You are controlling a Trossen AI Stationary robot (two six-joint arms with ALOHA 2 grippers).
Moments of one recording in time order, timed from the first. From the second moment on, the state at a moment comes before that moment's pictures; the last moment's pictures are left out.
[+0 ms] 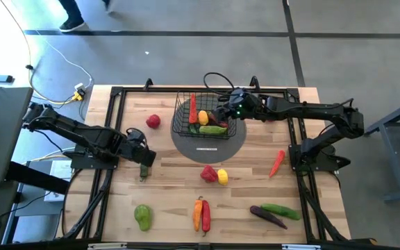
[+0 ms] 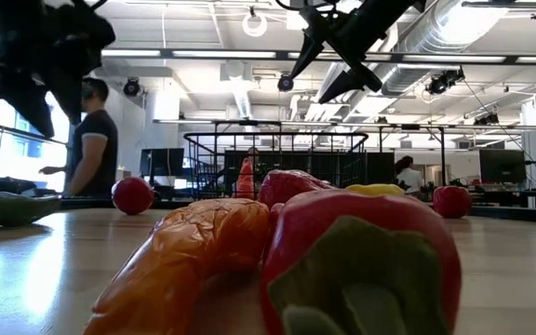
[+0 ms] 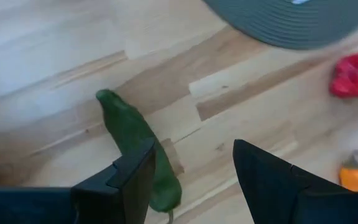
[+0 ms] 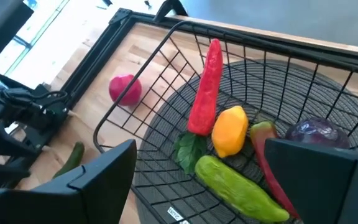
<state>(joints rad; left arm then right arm) -0.19 1.01 0.74 -0.98 -0.24 -1.49 -0.23 1.44 1.19 -0.41 0.22 0.76</state>
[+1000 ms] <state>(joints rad) -0.22 1.37 0.67 -0.89 -0.17 -1.69 -0.23 1.44 1.19 -0.41 0.16 0.65</state>
